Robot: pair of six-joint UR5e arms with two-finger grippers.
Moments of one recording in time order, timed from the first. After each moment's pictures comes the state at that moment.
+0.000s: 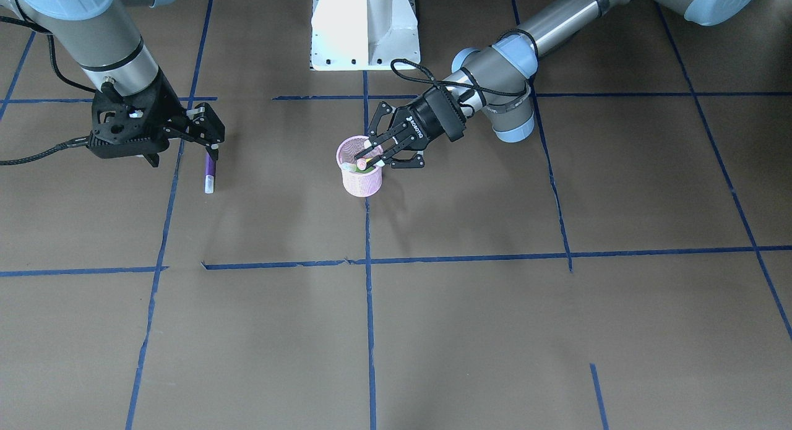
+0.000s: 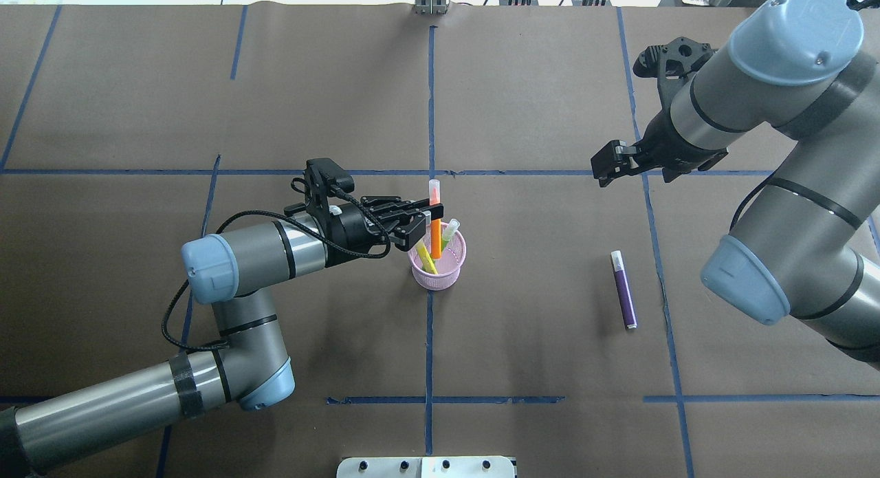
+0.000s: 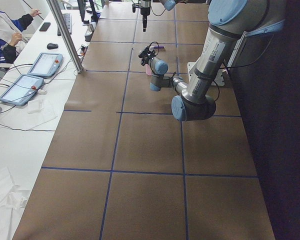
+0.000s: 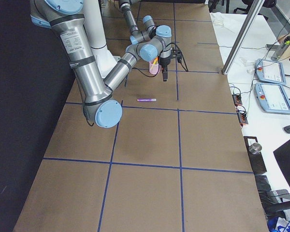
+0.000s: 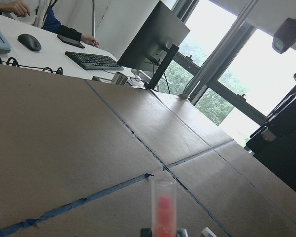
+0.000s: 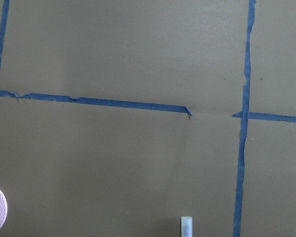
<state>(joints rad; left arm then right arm) -0.43 -2.17 -1.30 -3.18 -1.54 -0.93 0.83 -1.18 2.01 -1.72 2.04 0.88</state>
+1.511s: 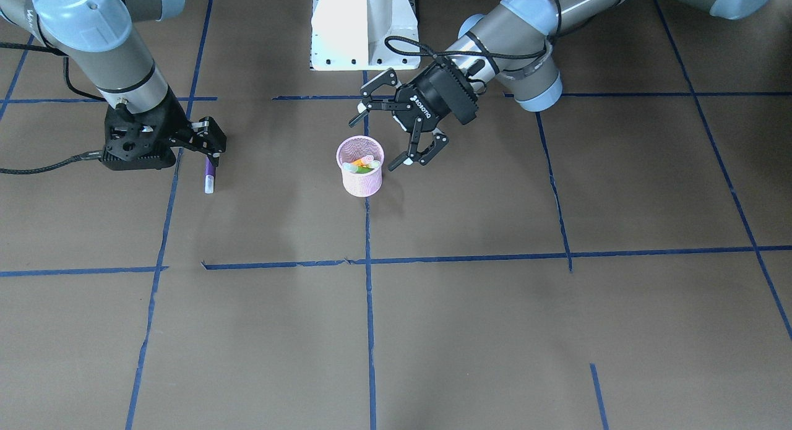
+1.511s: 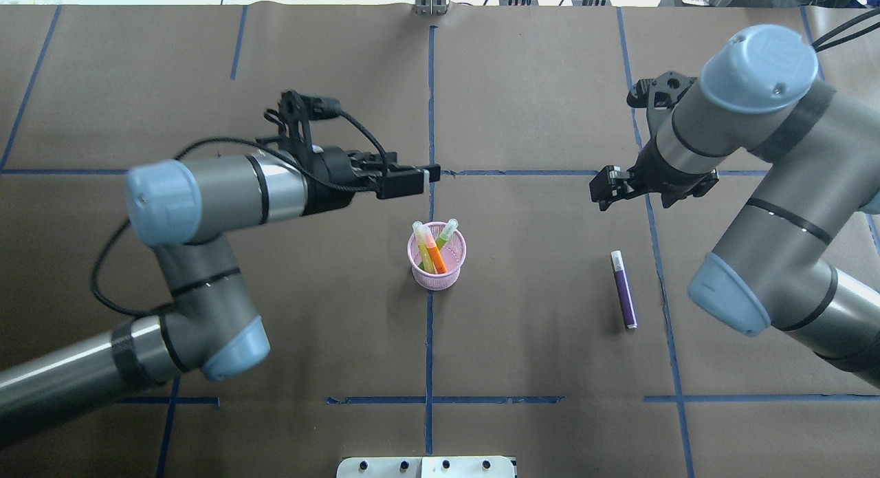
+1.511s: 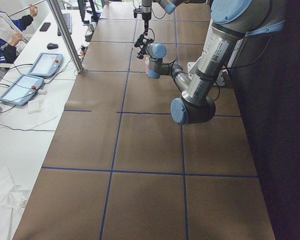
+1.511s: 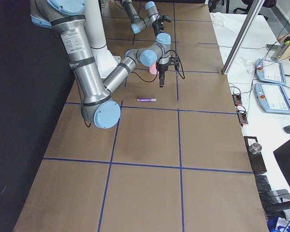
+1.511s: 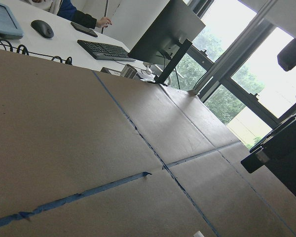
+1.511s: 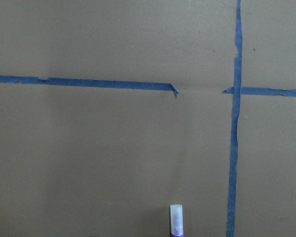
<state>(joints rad) -0.59 -2.10 -1.65 -2.68 -1.73 -1.09 0.77 -1.21 1.95 -1.72 2.04 0.92</state>
